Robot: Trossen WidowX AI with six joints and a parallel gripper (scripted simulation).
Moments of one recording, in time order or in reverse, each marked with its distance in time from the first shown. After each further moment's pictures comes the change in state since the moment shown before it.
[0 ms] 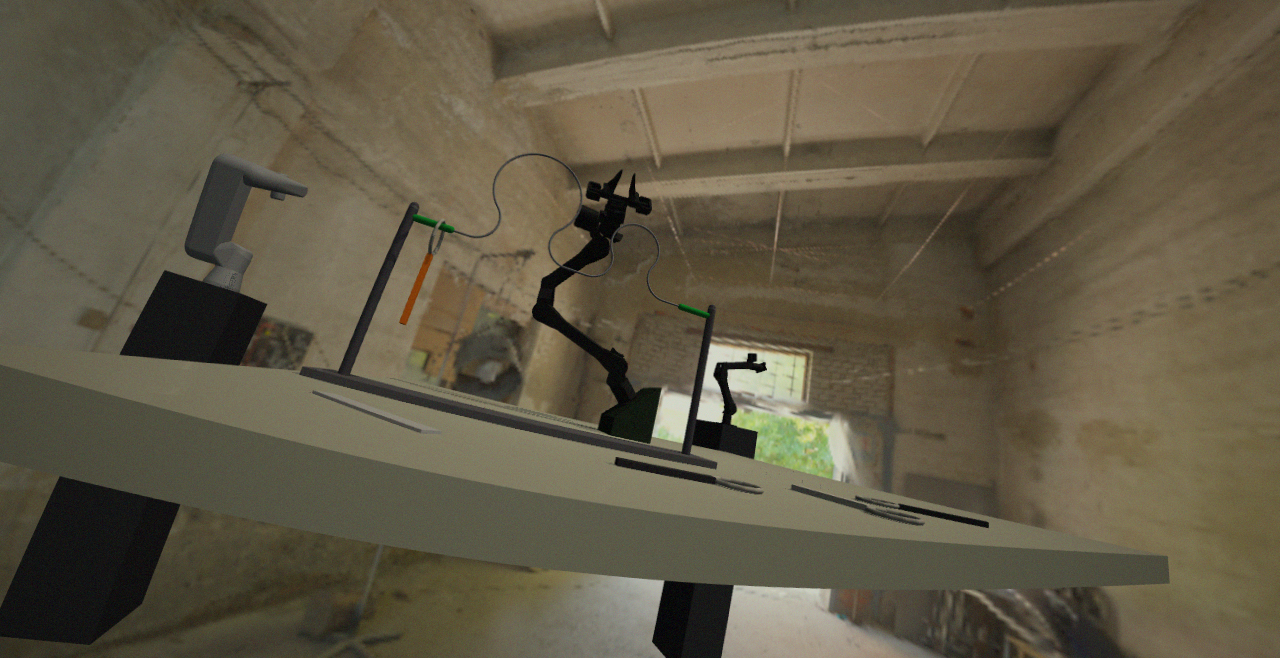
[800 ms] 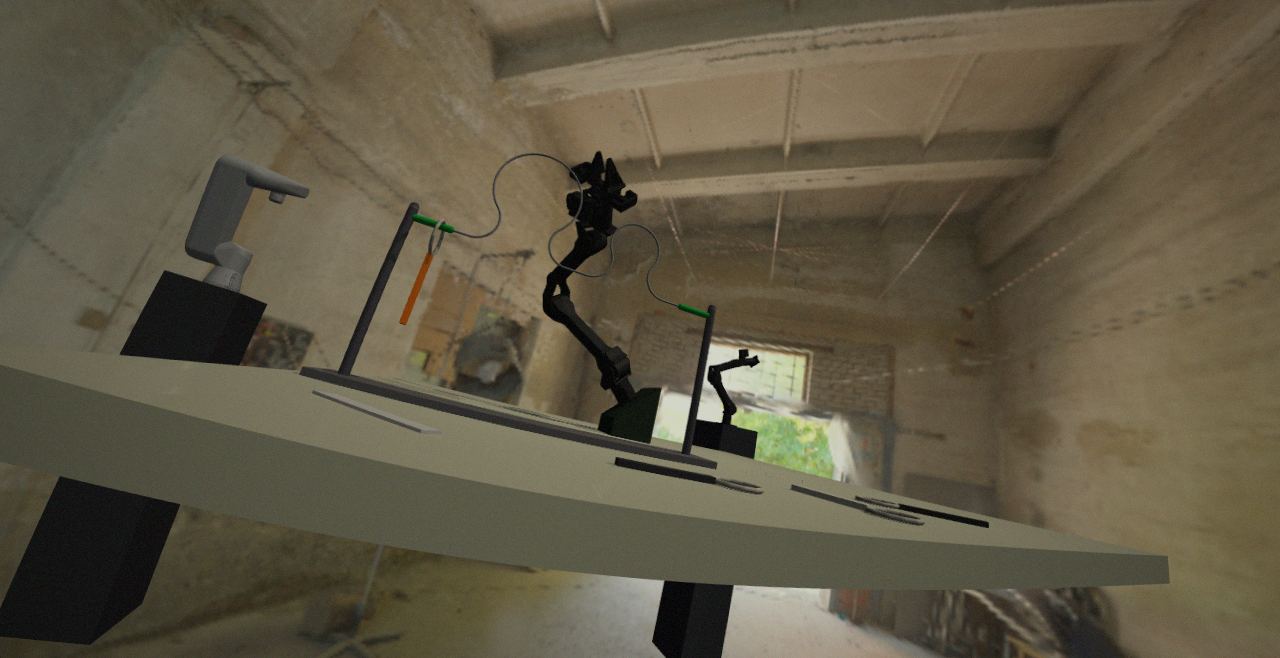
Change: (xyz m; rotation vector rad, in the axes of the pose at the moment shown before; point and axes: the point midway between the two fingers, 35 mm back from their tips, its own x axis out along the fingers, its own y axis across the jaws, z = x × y) arm 0.082 0.081 0.128 -0.746 -0.218 0.171
